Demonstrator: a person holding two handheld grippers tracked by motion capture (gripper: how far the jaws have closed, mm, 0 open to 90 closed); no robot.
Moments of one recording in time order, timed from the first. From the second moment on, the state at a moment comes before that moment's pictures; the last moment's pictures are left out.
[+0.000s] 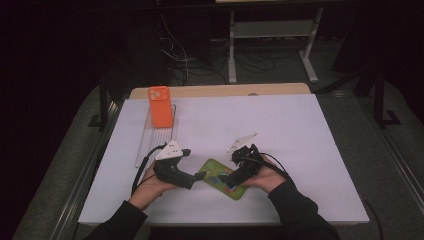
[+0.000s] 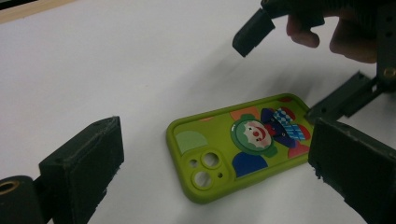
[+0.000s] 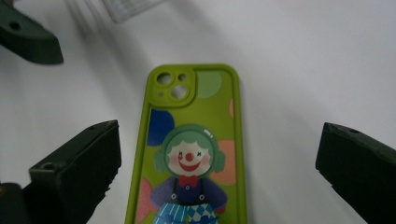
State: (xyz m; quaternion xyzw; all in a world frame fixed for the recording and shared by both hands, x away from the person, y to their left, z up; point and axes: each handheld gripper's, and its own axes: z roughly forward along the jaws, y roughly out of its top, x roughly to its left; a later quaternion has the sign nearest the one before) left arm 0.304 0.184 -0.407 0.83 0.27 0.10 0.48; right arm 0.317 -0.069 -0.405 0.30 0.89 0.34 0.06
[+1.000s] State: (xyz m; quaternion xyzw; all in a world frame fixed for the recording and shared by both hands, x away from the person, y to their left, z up) left arm 0.304 0.183 -0.407 0.83 0.27 0.10 0.47; right arm 0.303 -0.051 -0.436 0.26 0.93 0.25 0.06
